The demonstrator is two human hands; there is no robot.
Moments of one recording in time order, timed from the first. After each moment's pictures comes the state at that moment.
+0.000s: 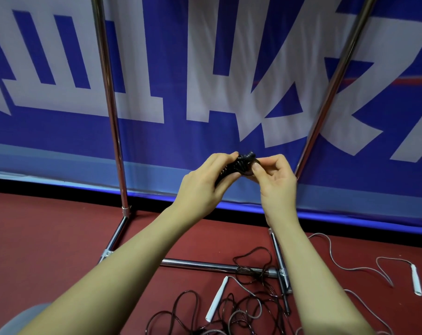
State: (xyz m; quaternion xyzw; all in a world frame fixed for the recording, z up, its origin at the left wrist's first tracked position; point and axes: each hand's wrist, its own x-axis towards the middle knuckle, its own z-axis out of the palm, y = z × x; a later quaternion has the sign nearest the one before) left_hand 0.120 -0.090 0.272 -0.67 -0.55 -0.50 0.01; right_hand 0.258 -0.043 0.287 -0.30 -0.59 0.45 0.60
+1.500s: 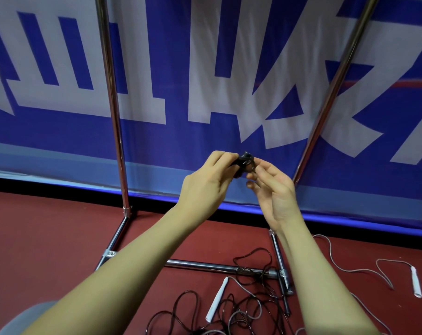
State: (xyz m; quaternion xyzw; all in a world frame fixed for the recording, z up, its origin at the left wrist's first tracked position) left_hand 0.127 -0.093 0.279 -0.66 -0.60 -0.46 0.03; right_hand 0.264 -0.038 0.282 -0.21 -0.50 0.64 0.54
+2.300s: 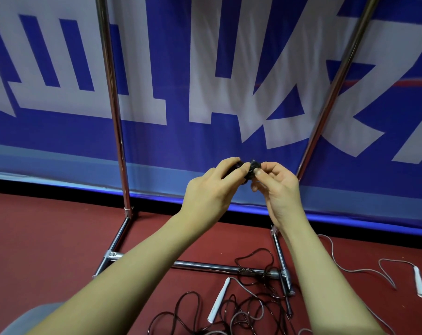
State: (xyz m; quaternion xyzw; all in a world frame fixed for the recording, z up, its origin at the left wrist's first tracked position) left_hand 0.127 -0.088 0.265 -0.69 -0.53 -0.42 0.26; right_hand 0.266 -0.036 0.284 -0.29 -0.56 0.54 0.56
